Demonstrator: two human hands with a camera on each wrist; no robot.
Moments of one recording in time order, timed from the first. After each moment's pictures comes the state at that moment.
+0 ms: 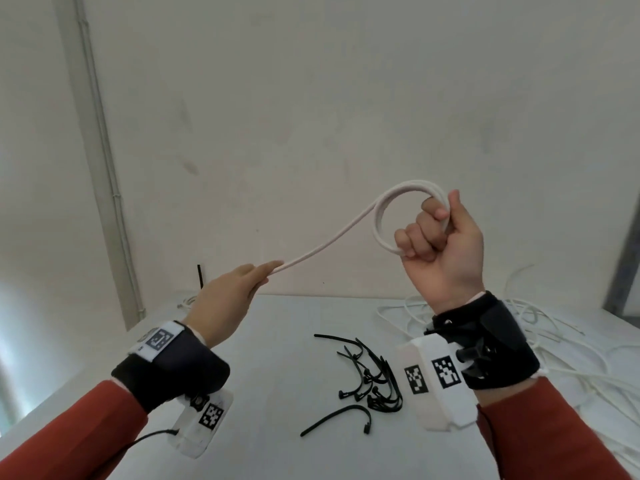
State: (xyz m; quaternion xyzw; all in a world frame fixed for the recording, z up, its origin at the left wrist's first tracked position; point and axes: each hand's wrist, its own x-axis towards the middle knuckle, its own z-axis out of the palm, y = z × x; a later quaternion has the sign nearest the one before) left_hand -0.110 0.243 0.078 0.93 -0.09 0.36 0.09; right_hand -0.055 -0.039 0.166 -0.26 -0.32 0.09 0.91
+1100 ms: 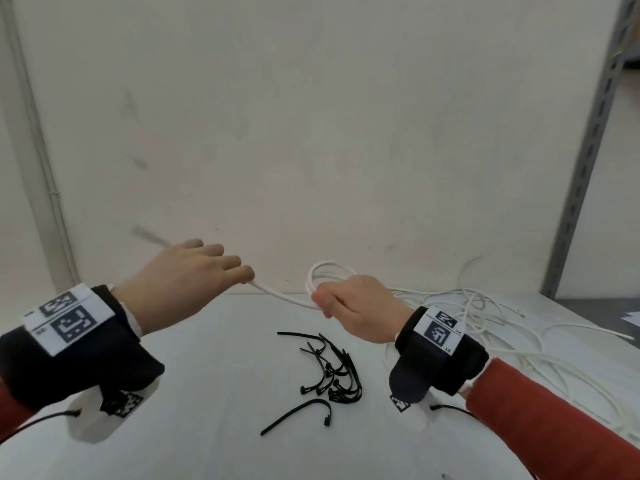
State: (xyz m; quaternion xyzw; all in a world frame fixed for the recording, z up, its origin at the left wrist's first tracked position) left_hand -0.135 0.216 0.142 0.85 -0.29 0.36 -0.26; right_hand -0.042 -0.049 0.103 -0.83 -0.50 -0.17 0.16
